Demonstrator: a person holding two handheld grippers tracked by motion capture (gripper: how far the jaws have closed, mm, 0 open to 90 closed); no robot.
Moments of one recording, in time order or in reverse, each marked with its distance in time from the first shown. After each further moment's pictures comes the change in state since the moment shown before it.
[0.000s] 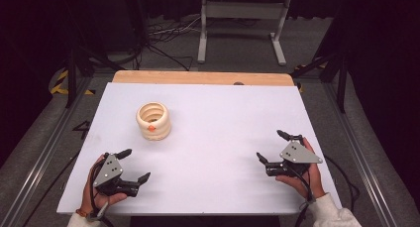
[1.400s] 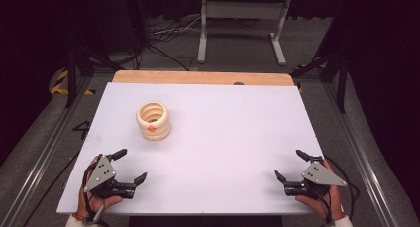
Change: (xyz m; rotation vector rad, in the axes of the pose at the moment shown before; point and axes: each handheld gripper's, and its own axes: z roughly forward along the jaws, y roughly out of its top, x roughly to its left) left arm -0.002 0.002 -0.016 -0.082 0.018 -0.019; right arm 0.001 -0.054 -0.051 0.033 -0.027 0.087
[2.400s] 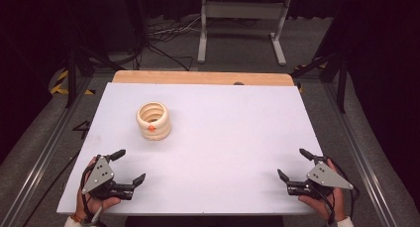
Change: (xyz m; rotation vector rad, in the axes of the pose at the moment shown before) left arm -0.001 0.000 -0.004 0.004 0.008 0.006; right arm -0.002 0.004 -0.008 -0.056 -0.020 0.005
